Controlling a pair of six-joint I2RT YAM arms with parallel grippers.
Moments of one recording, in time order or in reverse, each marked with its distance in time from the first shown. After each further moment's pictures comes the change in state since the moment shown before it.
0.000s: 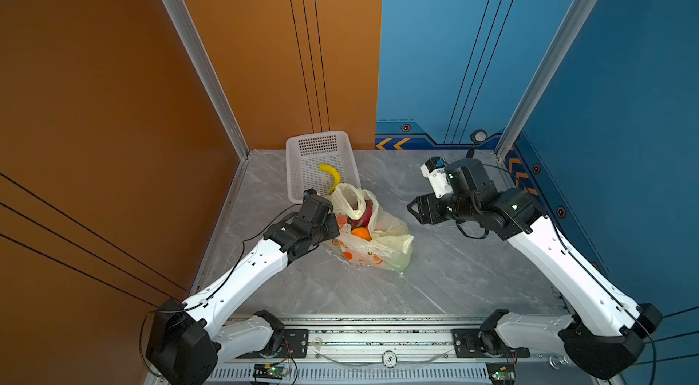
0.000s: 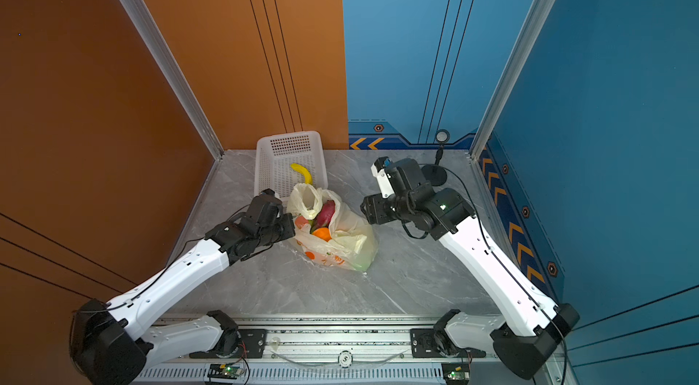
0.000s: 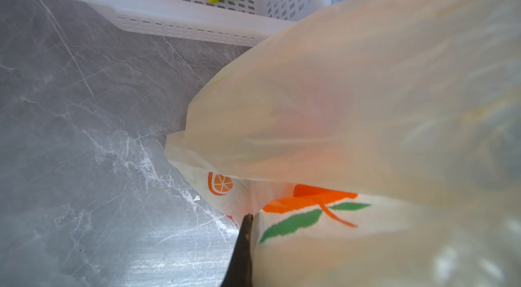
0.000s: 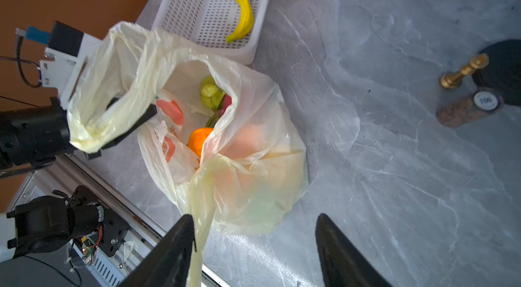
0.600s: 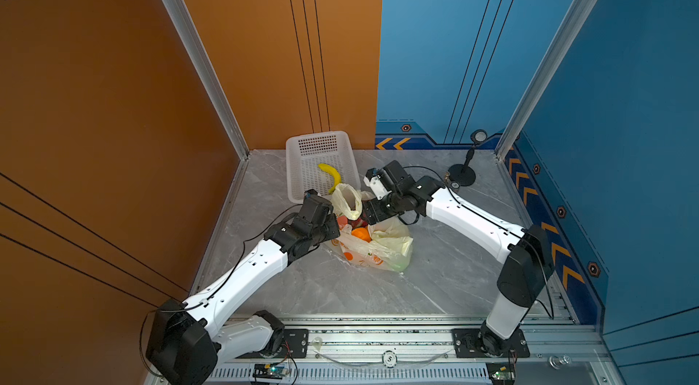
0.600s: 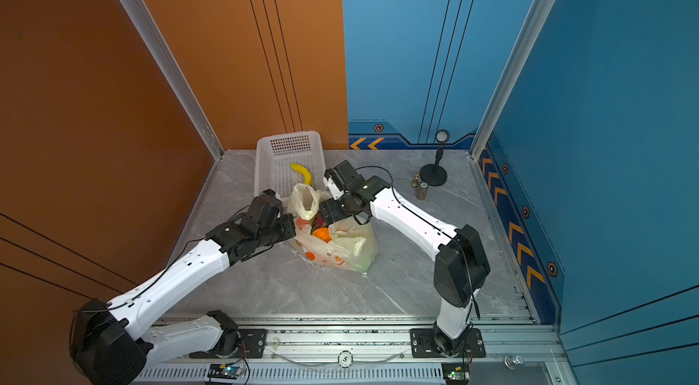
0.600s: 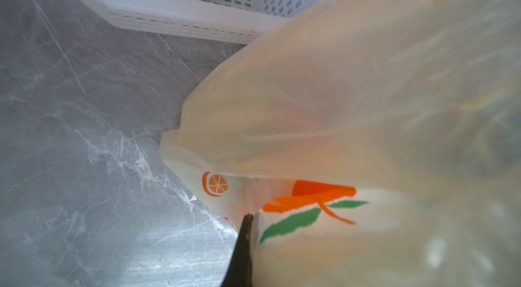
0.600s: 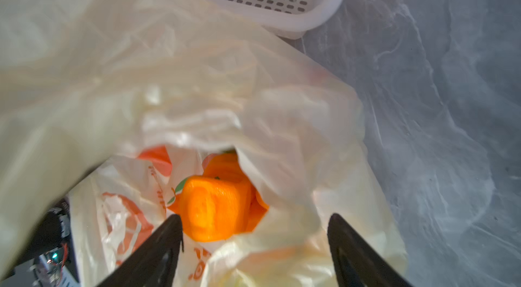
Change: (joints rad) left arm 0.000 0.000 -0.006 0.013 0.011 0.000; right arm 0.159 0.485 0.033 0.239 -0.007 0.023
